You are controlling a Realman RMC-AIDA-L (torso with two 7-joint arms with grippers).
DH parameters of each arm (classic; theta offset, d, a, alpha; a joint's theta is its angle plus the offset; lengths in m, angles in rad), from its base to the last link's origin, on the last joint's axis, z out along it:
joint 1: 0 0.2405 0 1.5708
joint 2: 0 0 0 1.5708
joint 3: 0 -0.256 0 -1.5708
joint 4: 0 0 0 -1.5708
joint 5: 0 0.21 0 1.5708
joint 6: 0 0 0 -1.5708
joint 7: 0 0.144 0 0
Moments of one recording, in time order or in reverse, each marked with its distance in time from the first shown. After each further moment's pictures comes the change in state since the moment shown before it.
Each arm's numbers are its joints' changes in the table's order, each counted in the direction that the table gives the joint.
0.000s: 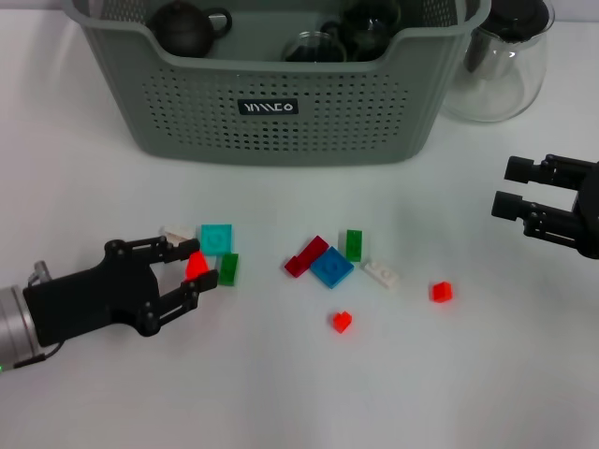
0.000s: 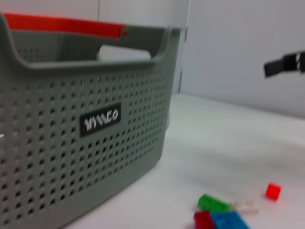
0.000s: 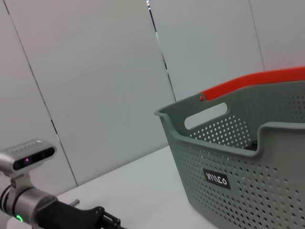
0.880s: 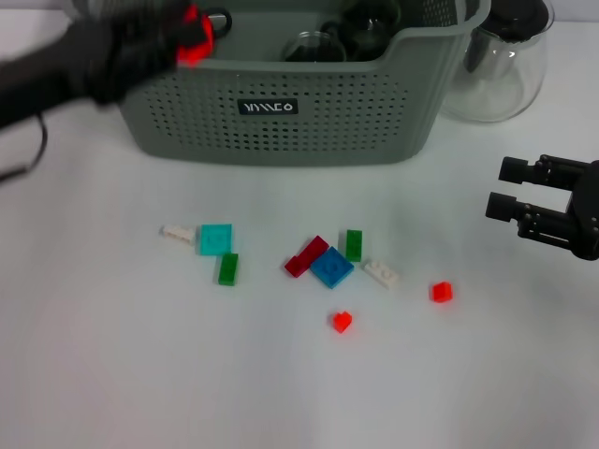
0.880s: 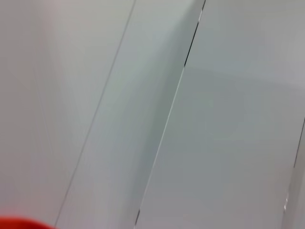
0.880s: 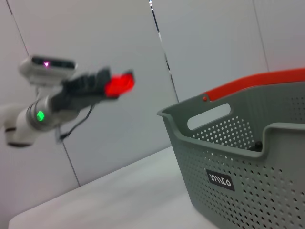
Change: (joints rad) left arm -0.248 -0.085 0.035 -0.100 -0.331 -0.322 -0.591; right arm 0.003 -0.007 0.003 -0.002 0.000 -0.002 -0.009
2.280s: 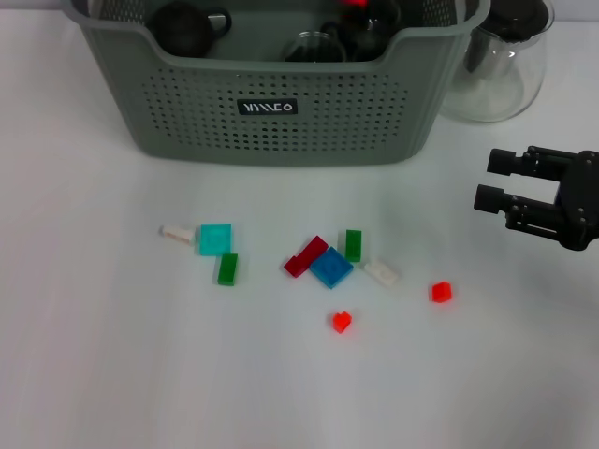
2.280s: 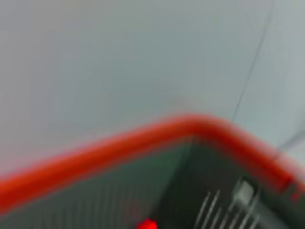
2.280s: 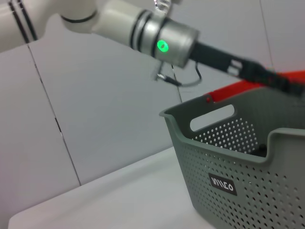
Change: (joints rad) left arm -0.373 0.015 -0.835 -0.298 0.382 0.947 -0.986; right arm 0.028 -0.007 0.002 -0.001 -0.010 -0.014 -0.001
